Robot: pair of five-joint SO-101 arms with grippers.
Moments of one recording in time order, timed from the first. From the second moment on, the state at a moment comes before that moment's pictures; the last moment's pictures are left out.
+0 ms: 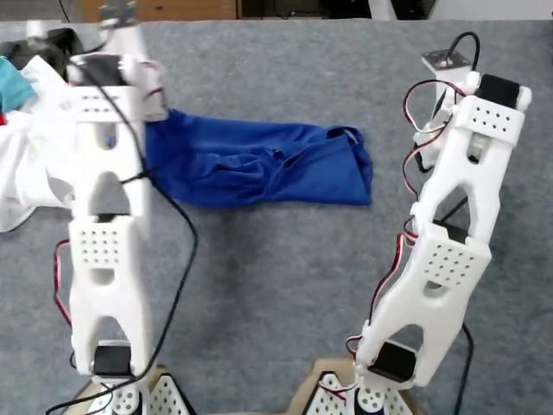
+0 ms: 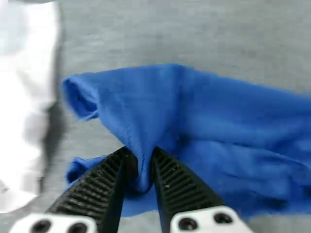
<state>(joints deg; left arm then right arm) -0.9 46.1 -73.6 100.2 -2.9 18.2 42.5 -50.9 101.2 20.3</state>
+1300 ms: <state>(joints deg) 36.9 51.4 -70.4 75.1 16.7 36.0 42.5 -50.8 101.2 13.0</state>
